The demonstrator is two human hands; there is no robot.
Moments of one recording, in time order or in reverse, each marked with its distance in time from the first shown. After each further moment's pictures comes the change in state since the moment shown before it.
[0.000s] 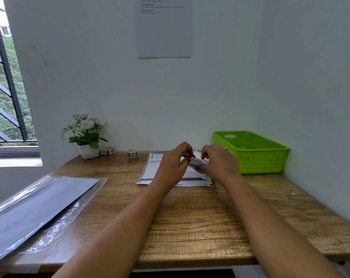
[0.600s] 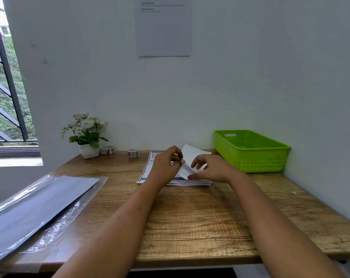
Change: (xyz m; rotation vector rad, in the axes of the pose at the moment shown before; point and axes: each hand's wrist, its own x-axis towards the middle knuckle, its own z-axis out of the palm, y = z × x) left_hand -0.003 -0.019 -0.009 -0.045 -0.051 -0.251; right_hand -0.001 -0.001 -0.006 0.312 -0.478 -0.034
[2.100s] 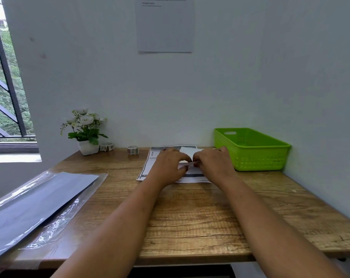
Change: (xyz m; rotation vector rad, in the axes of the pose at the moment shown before) left_hand 0.004 -0.005 0.004 0.450 -0.154 0.252; right_hand 0.001 -0.007 0.017 -0.562 0.442 -0.148
